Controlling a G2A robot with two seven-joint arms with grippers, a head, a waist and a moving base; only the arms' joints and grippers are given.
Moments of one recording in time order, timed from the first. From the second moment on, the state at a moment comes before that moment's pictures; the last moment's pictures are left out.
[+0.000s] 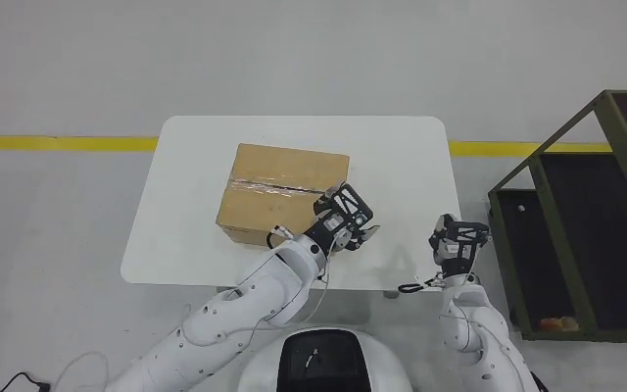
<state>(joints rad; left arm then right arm) 0.89 -1.18 -0.71 -1.82 1.40 0.03 -0.46 -1.49 -1.34 1.46 -1.66 -1.25 0.13 -0.04</state>
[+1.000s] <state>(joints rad) 0.60 -1.37 -0.45 -1.46 1.66 -0.09 -0.60 -1.62 -1.34 1.57 -1.77 -1.32 0.23 -0.03</state>
